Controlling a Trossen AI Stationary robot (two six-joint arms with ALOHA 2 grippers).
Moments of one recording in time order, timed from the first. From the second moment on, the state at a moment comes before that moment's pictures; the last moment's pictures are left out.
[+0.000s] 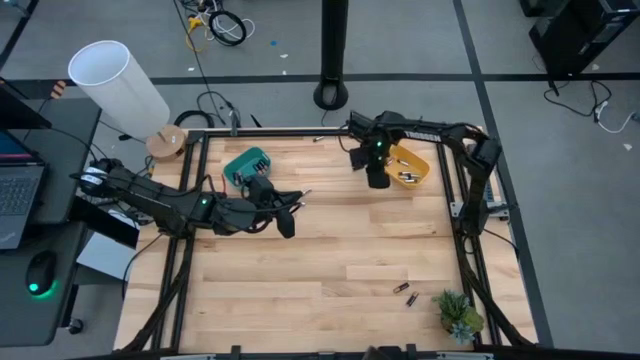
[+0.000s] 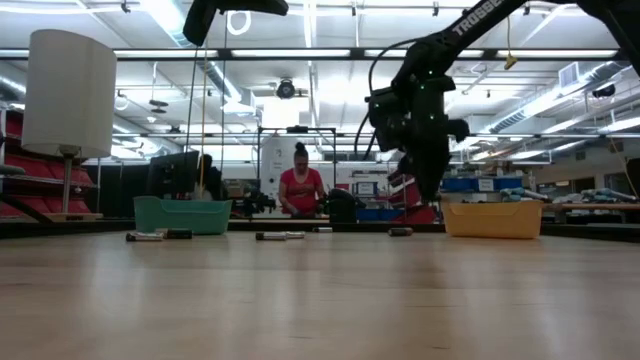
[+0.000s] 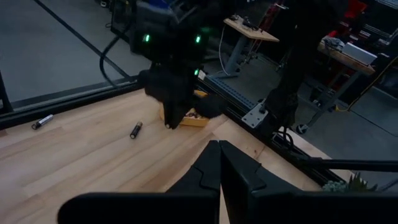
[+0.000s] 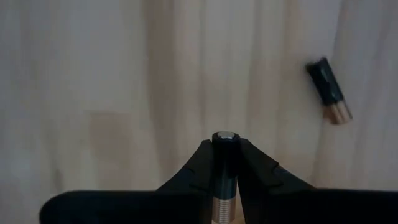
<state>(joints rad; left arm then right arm) -0.29 1.24 0.98 -0.06 -0.78 -0.66 -0.59 1.88 1.40 -1.08 -0.25 -0.58</state>
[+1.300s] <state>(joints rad) -0.26 1.41 0.98 0.20 -1.05 -0.44 -0.30 1.66 1.41 0.10 -0.69 0.14</state>
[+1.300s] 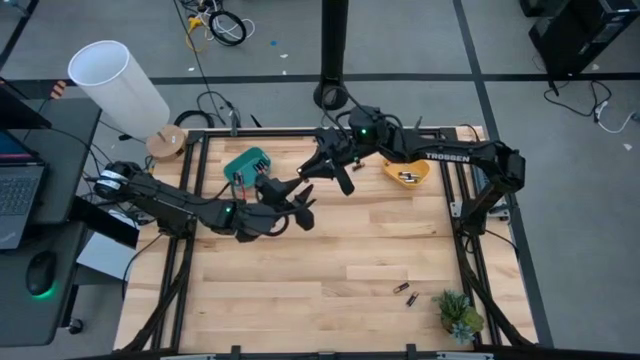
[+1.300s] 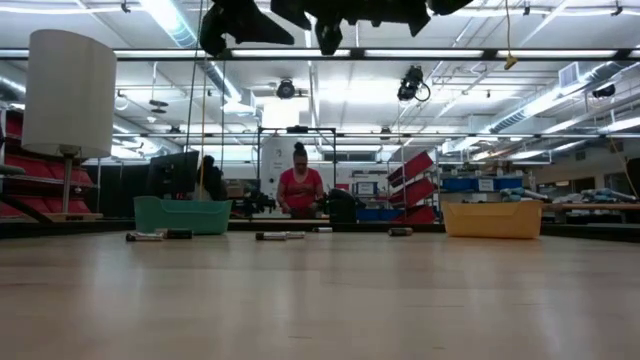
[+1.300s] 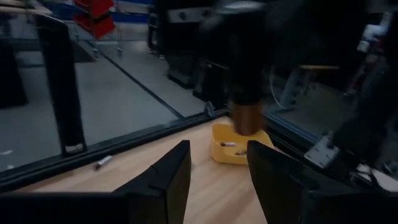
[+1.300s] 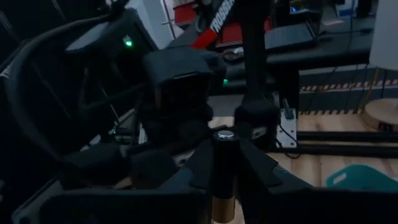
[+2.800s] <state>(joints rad) -0.26 1.41 0.98 0.42 -1.09 -0.29 -0.26 1.67 1.41 0.06 -0.68 0.17</state>
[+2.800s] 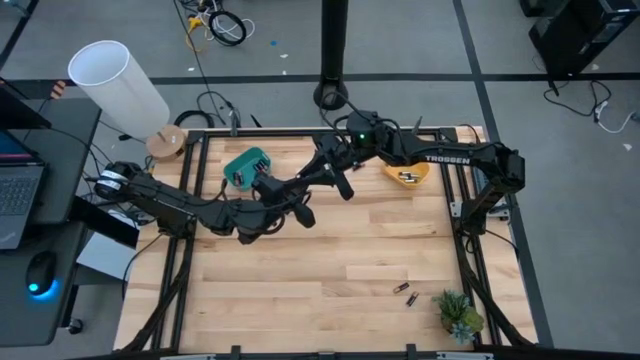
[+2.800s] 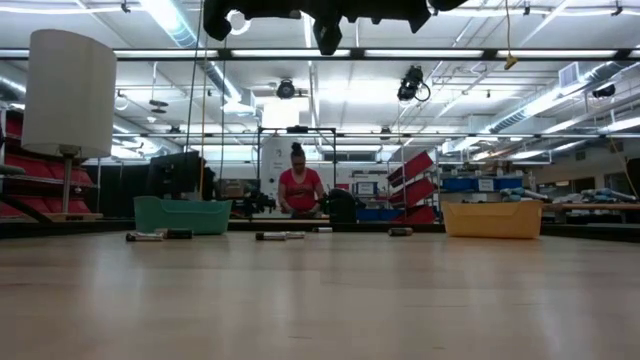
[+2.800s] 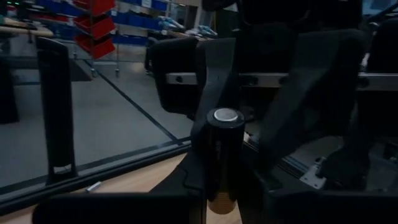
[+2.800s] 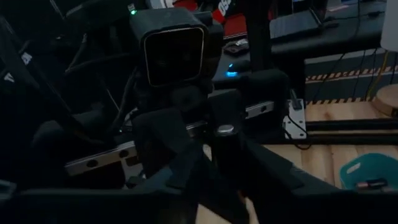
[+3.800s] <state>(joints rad) 0.37 1.37 0.88 -0.85 -0.60 -1.17 -0.25 1.62 1.41 -0.27 -0.55 0.17</state>
